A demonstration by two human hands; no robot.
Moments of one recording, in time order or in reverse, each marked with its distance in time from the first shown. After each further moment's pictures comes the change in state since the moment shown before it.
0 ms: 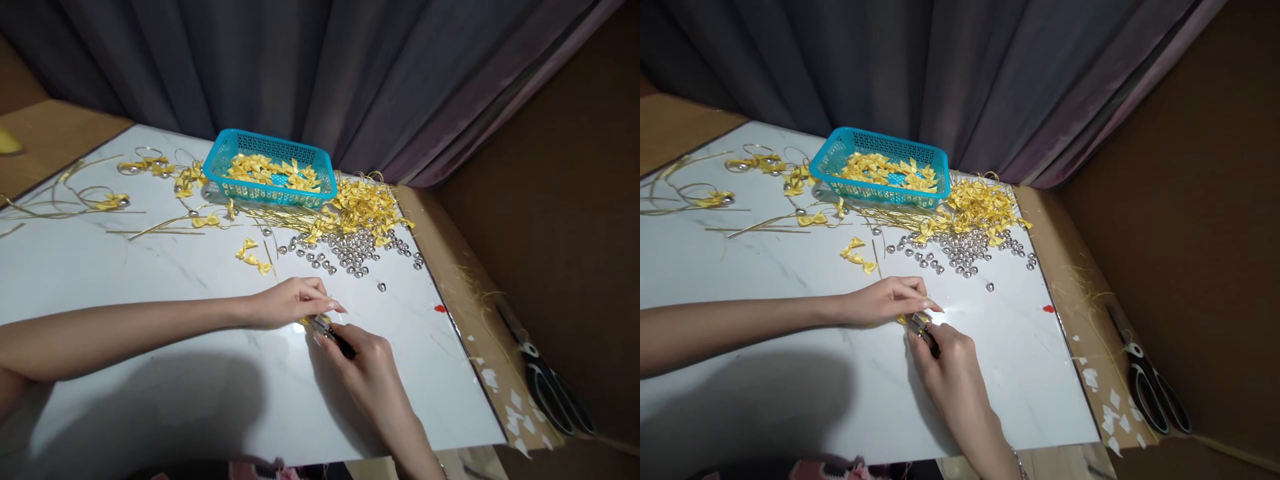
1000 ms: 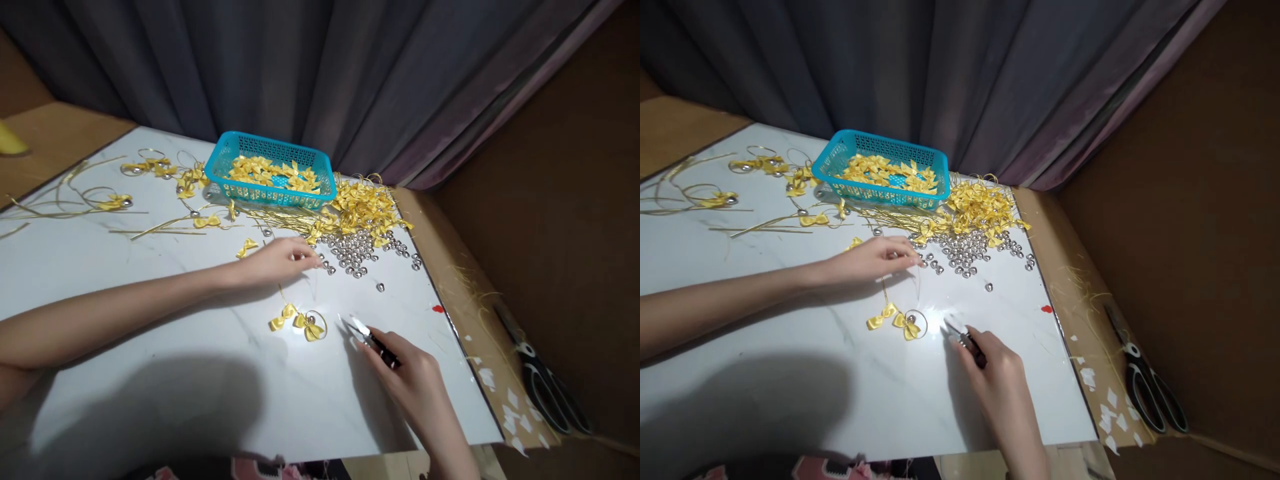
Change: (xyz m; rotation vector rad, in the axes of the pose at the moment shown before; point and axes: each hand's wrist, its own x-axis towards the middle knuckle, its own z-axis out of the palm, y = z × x) left_hand 0.007 0.034 -0.042 0.471 0.226 -0.075; right_hand -0.022 0.042 -0.033 -0.211 0.063 0.064
